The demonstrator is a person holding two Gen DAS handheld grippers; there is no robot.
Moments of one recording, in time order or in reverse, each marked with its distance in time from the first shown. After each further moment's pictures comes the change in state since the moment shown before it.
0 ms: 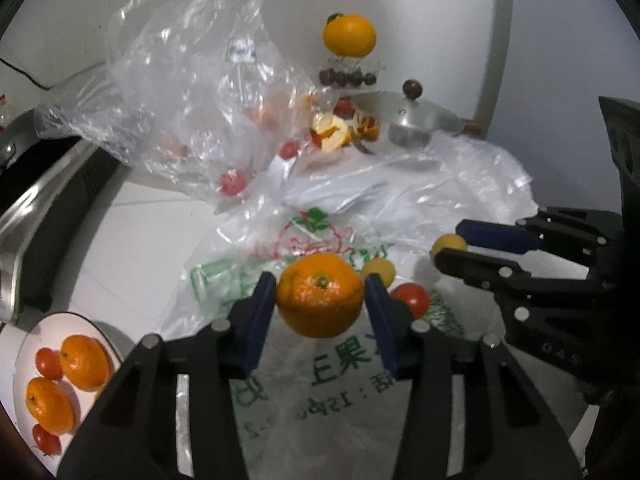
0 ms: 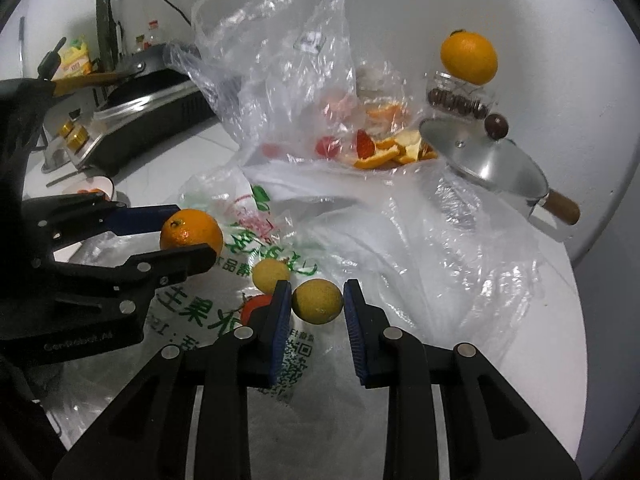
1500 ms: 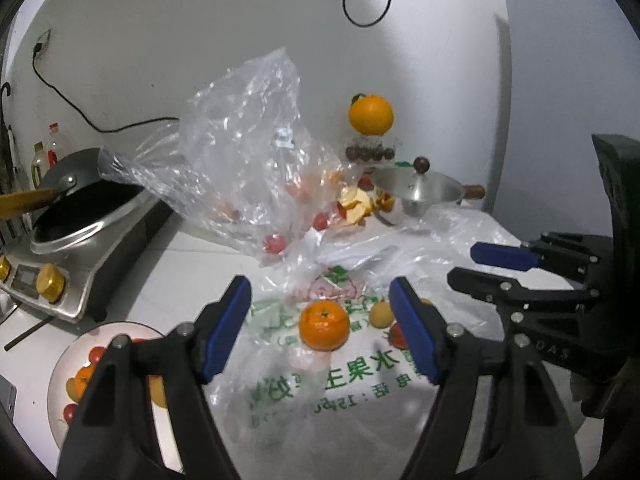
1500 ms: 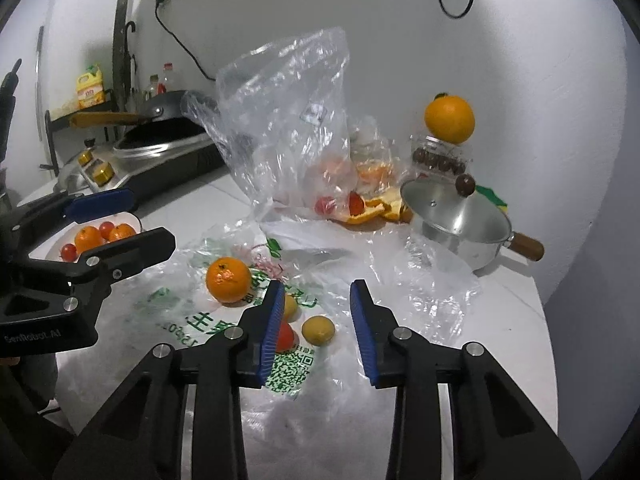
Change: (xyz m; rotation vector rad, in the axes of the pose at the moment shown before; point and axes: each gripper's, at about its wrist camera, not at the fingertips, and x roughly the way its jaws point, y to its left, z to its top) left arm -0.062 -0.003 -0.006 -0.029 -0.234 0.113; right arm -0.043 0.002 0.001 -0.022 -0.143 -0.018
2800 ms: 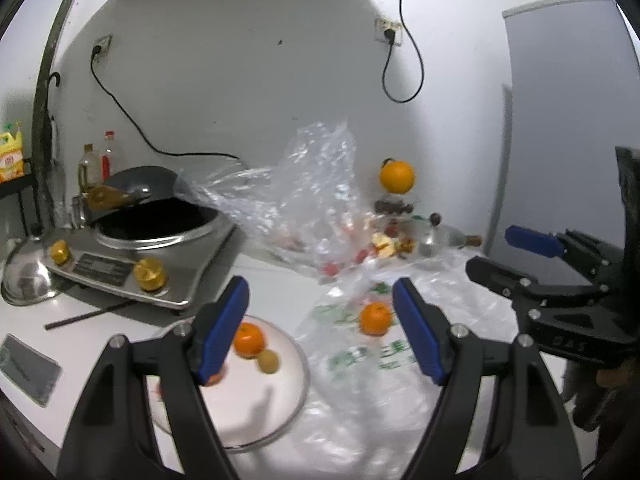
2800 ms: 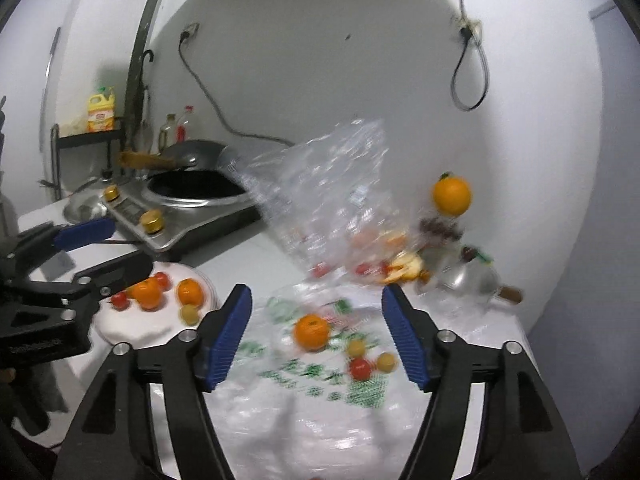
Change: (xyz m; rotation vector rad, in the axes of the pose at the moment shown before) left arm -0.130 0.078 -0.029 -0.107 -0.202 -0.010; right arm -0.086 0.112 0.019 -0.052 -0.231 -0.138
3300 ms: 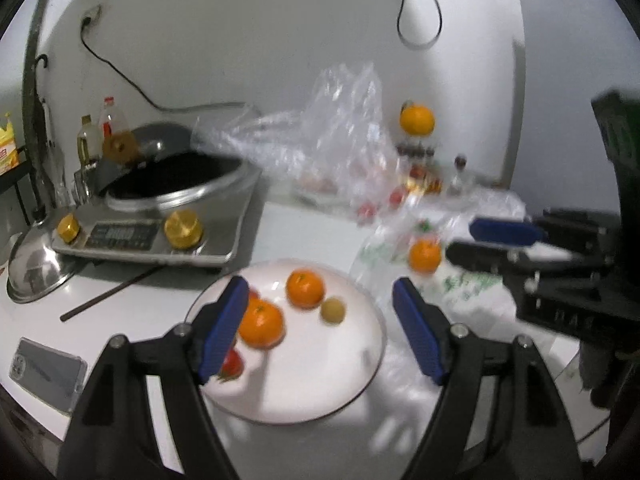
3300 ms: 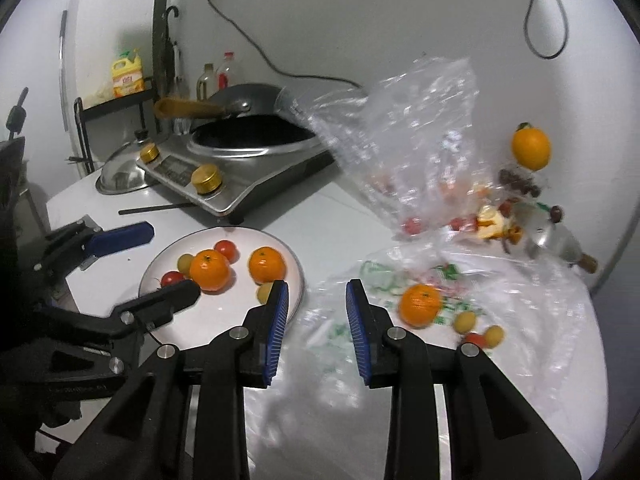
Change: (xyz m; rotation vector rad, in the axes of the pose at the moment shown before) left arm 0.012 0.059 -0.021 0.052 0.137 0.024; right arm 0.053 0.074 0.006 0.028 0.218 0.175
